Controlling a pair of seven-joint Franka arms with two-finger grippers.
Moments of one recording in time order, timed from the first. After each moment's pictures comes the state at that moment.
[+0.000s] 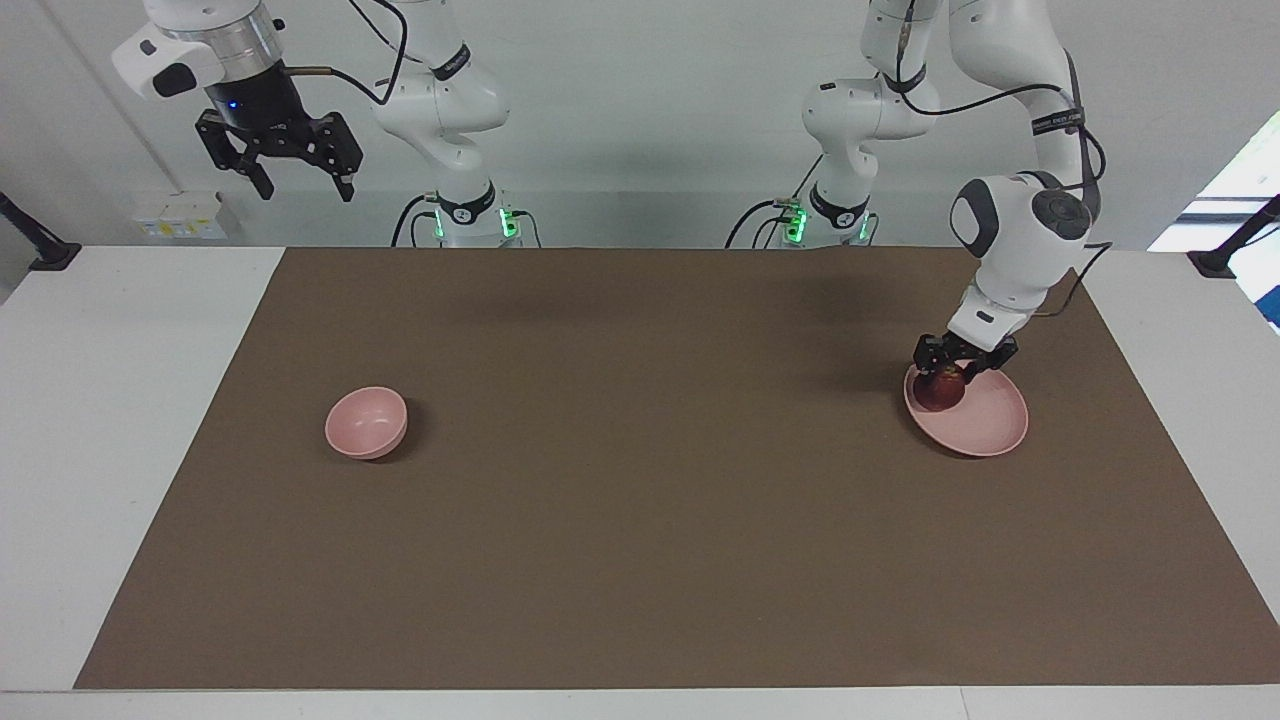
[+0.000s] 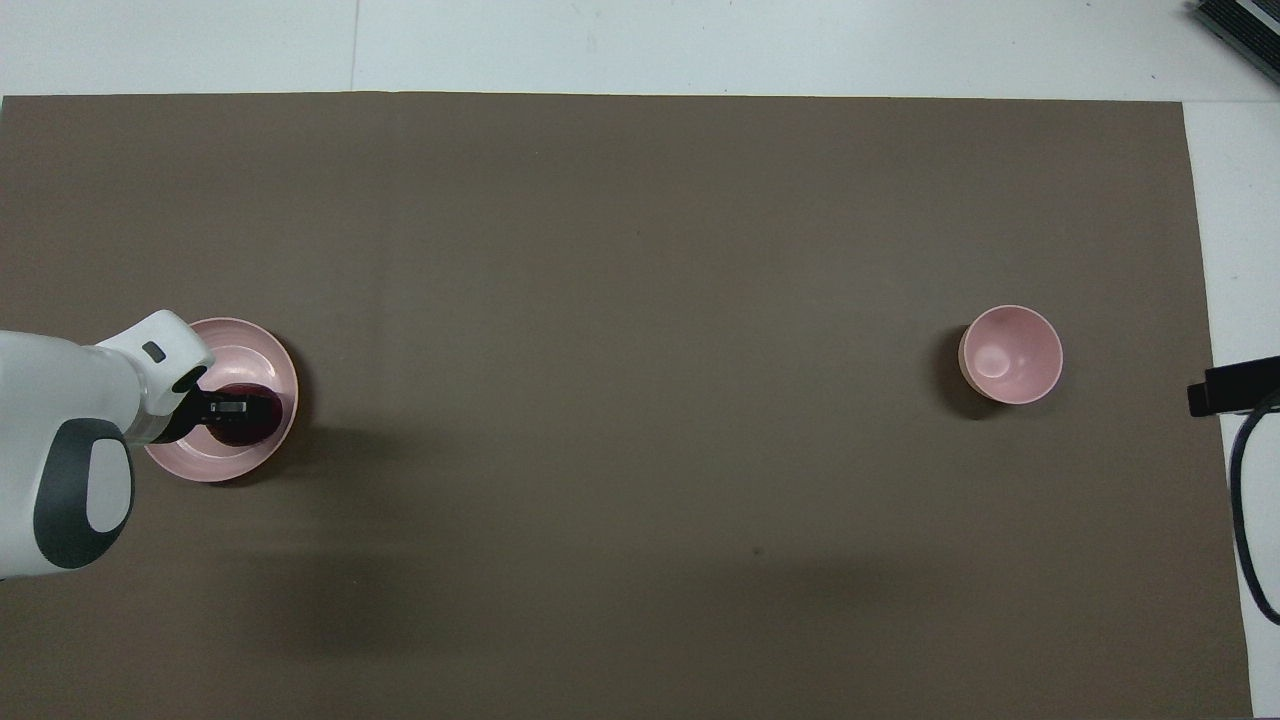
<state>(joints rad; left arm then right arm) -0.03 -0.01 0.06 -2.31 -0.01 2.34 0.10 0.11 -0.11 -0.13 -1.52 -0.03 1.38 0.00</state>
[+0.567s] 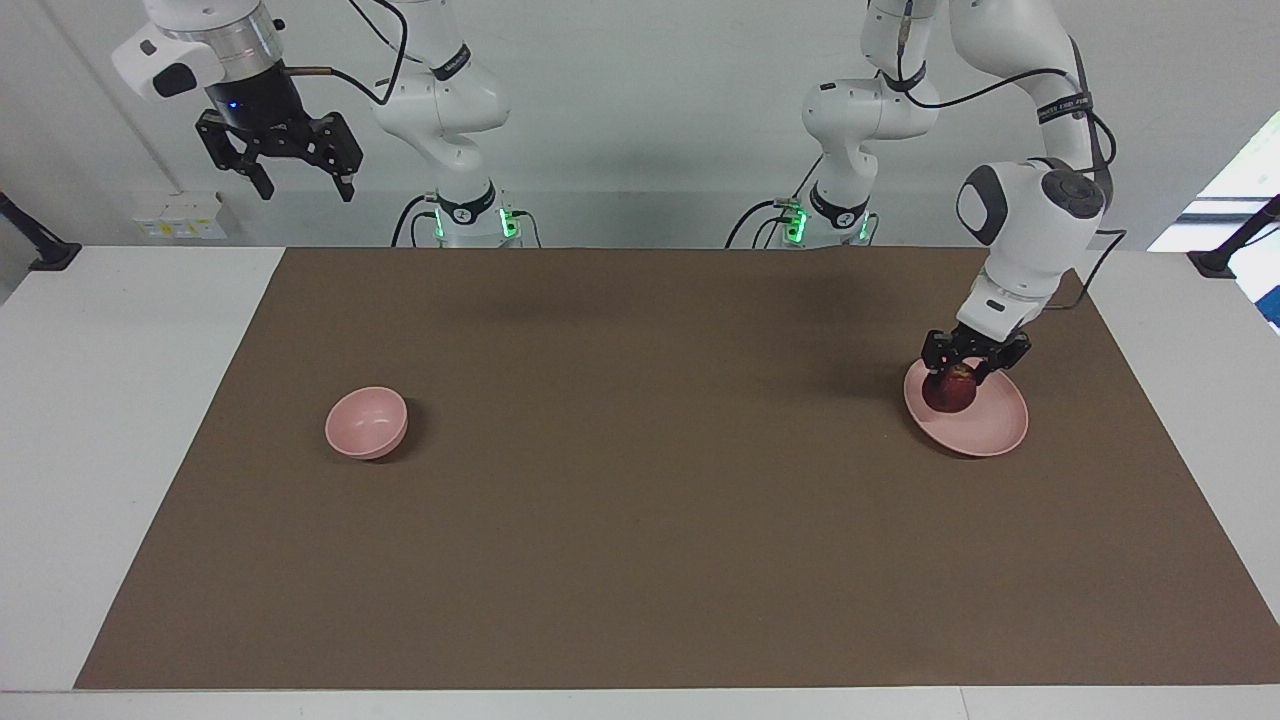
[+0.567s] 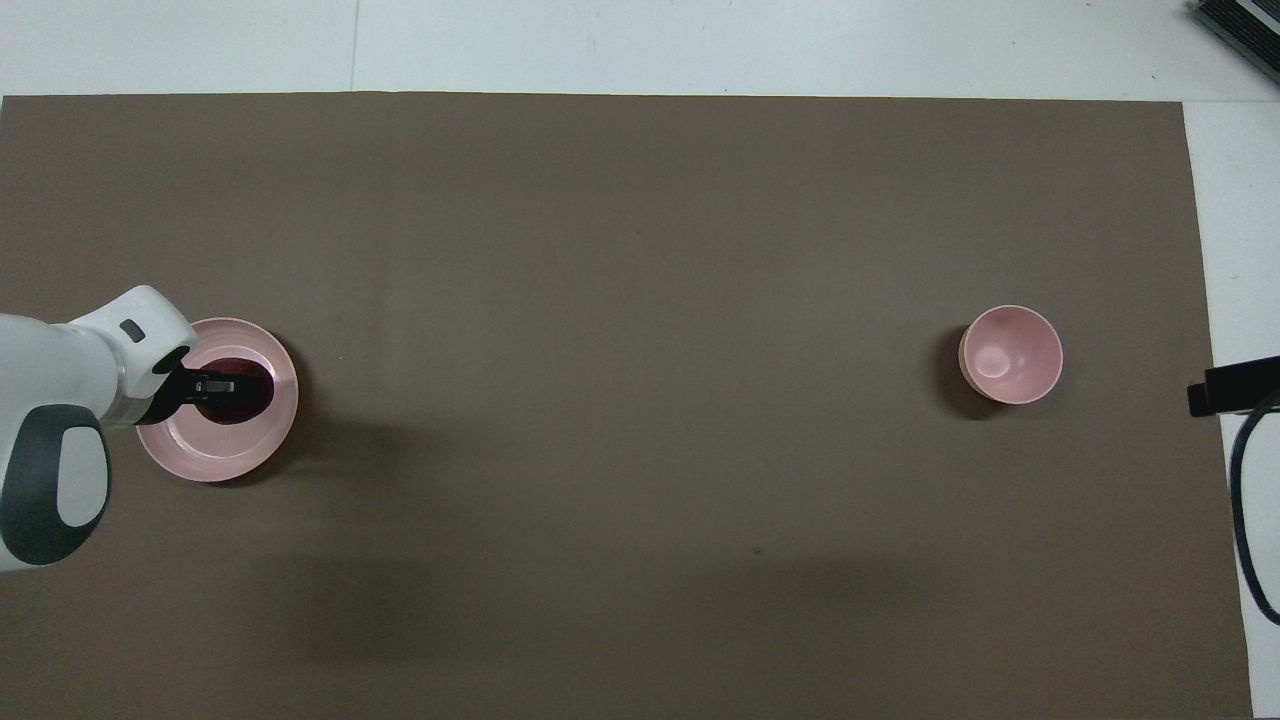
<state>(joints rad) -0.04 -0.05 0.04 -2.24 -0.02 2.27 0.10 0.11 -0.11 -0.13 -1.52 -0.03 1.38 0.00</state>
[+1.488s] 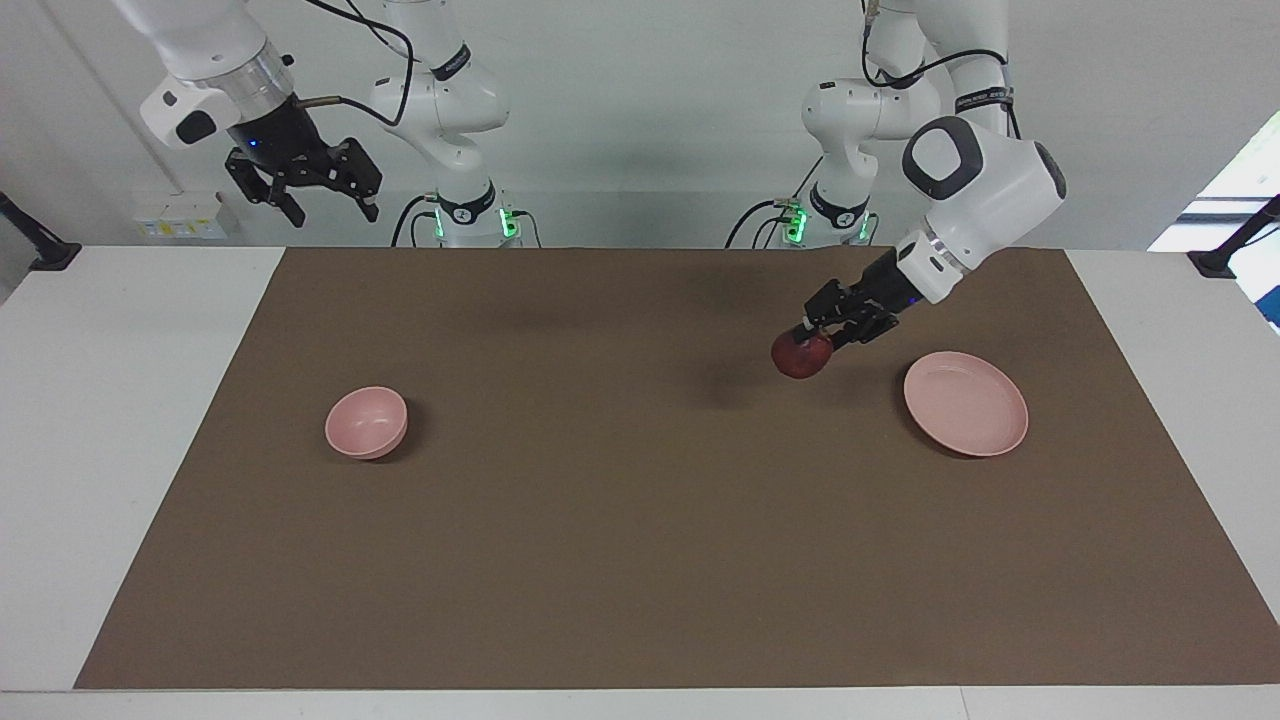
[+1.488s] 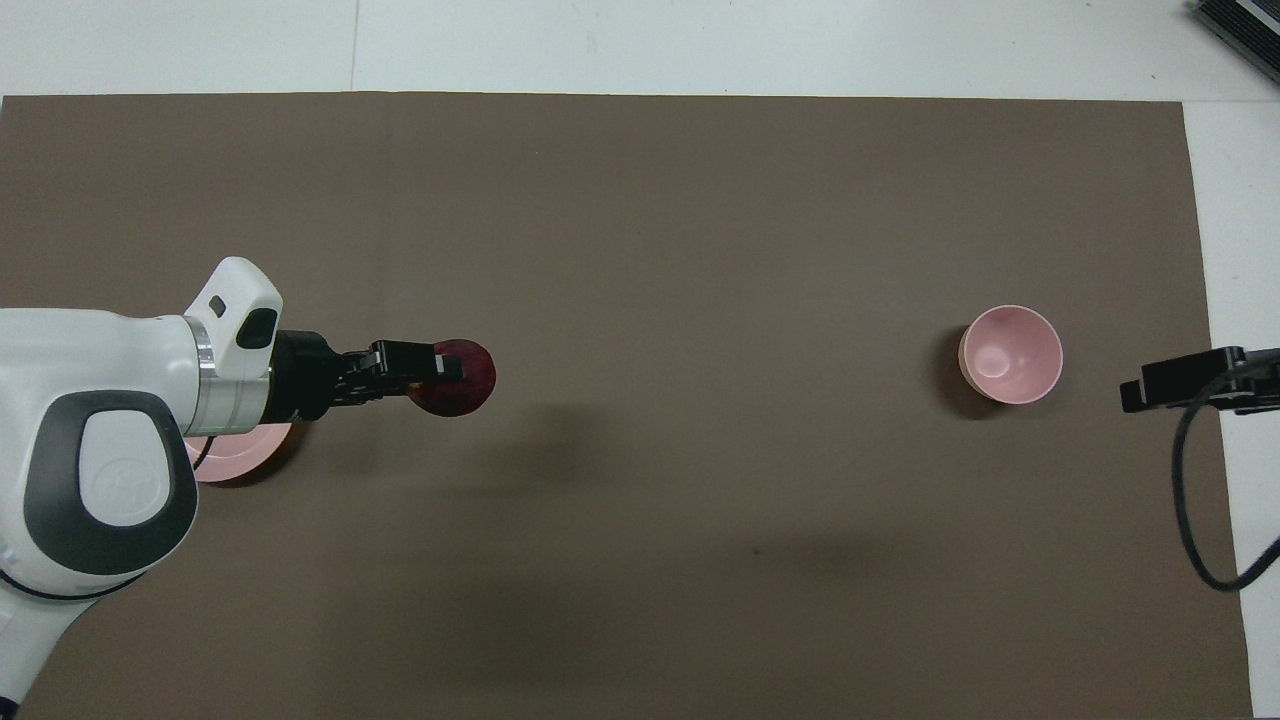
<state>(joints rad) -0.07 -0.10 -0.17 -2.17 -0.88 2.16 0.11 0.08 -0.11 -0.14 -1.64 0.11 1.47 -0.01</state>
